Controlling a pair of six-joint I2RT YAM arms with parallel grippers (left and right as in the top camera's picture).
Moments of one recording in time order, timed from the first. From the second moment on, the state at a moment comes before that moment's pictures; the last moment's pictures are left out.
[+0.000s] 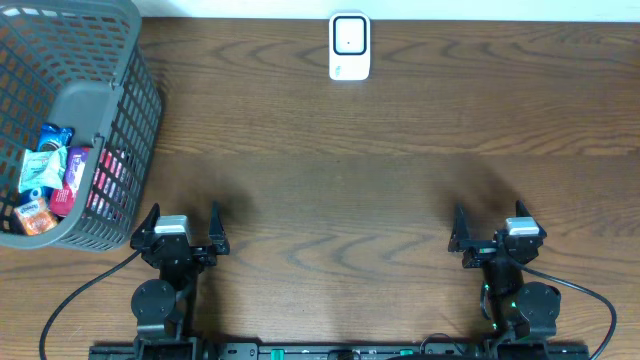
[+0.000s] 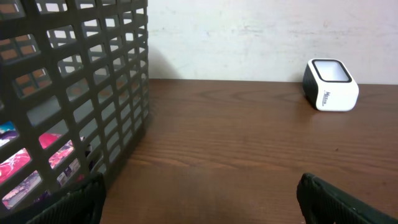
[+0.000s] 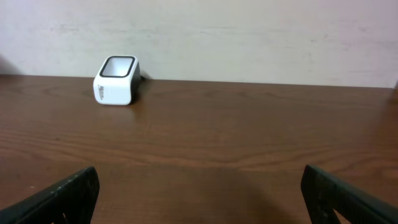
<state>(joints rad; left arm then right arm) 0.02 0.01 0.02 -0.11 0.01 -0.01 0.03 0.01 0.01 -0.07 -0.03 0.01</state>
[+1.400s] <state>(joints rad) 0.02 0.01 0.02 -0.10 0.03 -0.02 0.03 0.01 0.01 -0.07 -0.03 0.01</state>
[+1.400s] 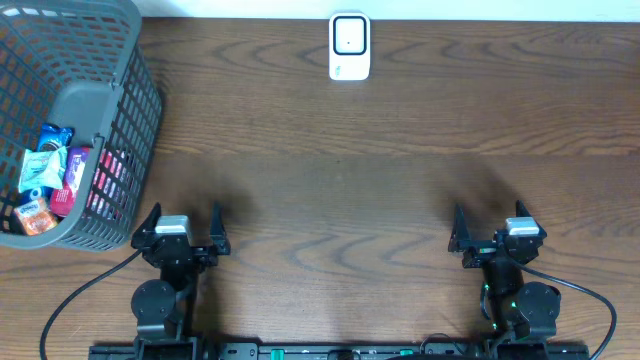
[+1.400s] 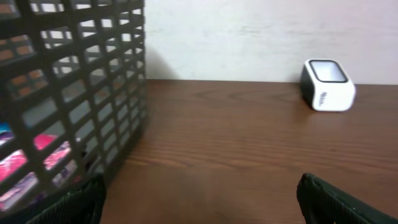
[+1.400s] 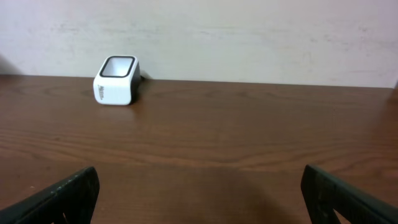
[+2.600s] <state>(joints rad) 0.02 0.41 0.57 -0.26 0.48 -0.28 0.03 0.01 0.01 -0.07 -0.03 0.01</state>
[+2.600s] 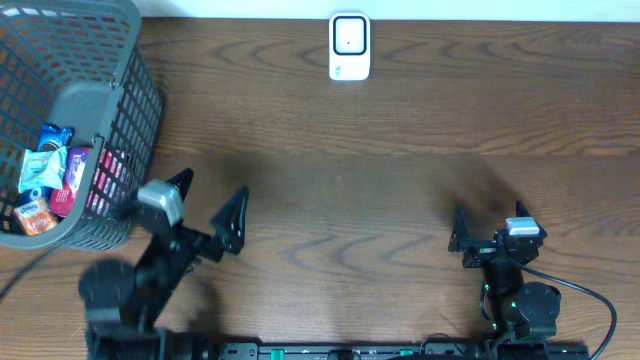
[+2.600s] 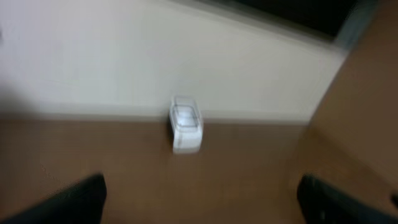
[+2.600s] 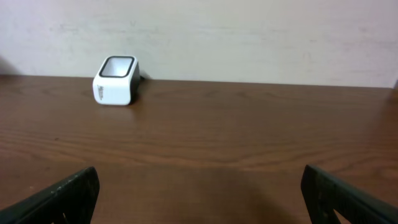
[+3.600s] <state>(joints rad) 0.02 0.85 1.17 -0.85 0.30 -0.12 0.03 0.01 0.01 -0.07 -0.03 0.01</state>
